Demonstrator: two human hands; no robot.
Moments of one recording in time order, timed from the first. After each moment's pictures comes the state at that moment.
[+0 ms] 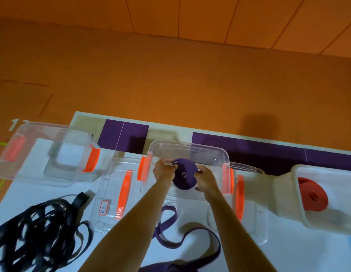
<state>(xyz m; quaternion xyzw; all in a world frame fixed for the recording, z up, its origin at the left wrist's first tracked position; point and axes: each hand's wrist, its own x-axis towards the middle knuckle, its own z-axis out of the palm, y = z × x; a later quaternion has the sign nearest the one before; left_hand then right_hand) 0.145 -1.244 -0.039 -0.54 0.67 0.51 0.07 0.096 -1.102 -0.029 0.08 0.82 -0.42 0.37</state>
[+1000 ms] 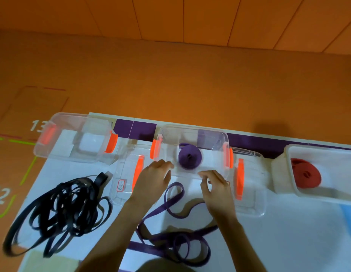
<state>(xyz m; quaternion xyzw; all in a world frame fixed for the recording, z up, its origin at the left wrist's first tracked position) 0.294 -1.238 0.096 -0.14 0.97 0.21 0.03 0.223 -1.024 0.072 -0.21 0.90 -0.38 0.11</state>
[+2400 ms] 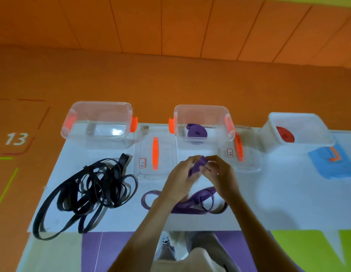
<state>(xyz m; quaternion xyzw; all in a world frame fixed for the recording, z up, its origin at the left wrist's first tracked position) 0.448 -1.219 0.086 -0.07 0.87 0.50 0.01 0.391 -1.055 0.113 -0.15 0.84 -0.51 0.12</state>
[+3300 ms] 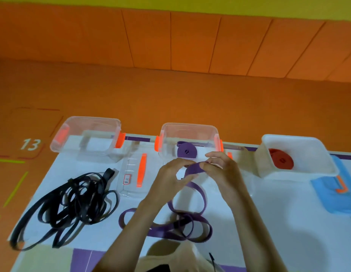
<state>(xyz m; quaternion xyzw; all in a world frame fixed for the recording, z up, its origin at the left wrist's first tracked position) 0.373 -1.180 0.141 -0.05 0.87 0.47 -0.12 0.290 -1.007 0.178 -0.03 0.71 -0.67 0.20</state>
